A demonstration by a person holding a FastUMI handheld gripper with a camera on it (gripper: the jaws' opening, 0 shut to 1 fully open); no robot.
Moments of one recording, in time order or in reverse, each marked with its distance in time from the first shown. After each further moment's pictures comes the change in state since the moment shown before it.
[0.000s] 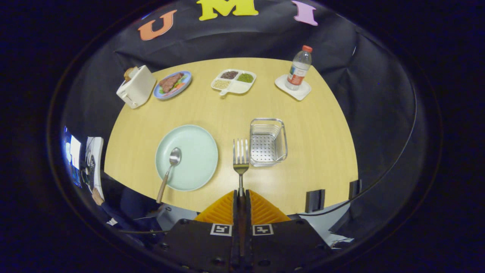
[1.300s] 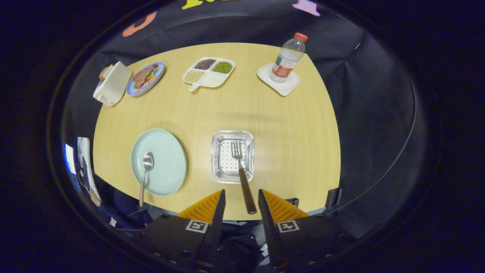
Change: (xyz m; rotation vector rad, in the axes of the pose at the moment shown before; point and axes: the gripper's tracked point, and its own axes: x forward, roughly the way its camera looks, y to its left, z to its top) arm 0.011 -0.043 0.056 0.021 0.127 -0.064
